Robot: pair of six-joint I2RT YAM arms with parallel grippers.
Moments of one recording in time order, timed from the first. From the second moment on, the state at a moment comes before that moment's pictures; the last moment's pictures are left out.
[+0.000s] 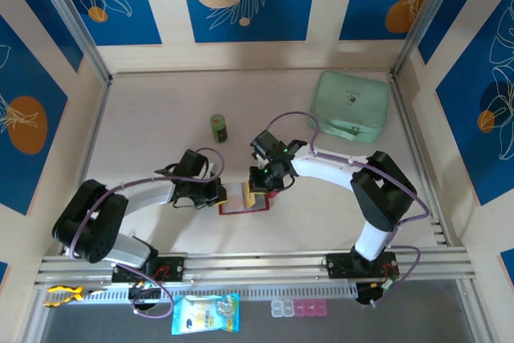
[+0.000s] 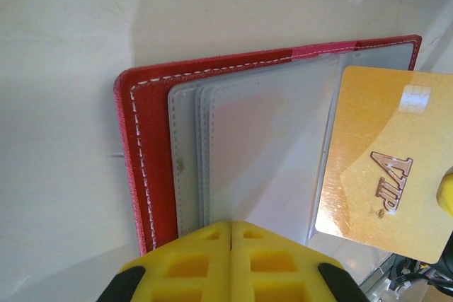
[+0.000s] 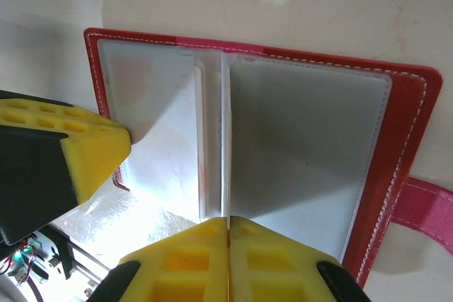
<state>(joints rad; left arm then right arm) -0.52 1.44 0.57 -0.22 0.51 -0.75 0.80 1.71 1.10 -0.61 -0.34 0.73</state>
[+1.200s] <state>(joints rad) -0.52 1.34 0.57 -0.29 0.47 -0.73 0.48 1.71 1.55 -1.05 -0.33 -0.74</state>
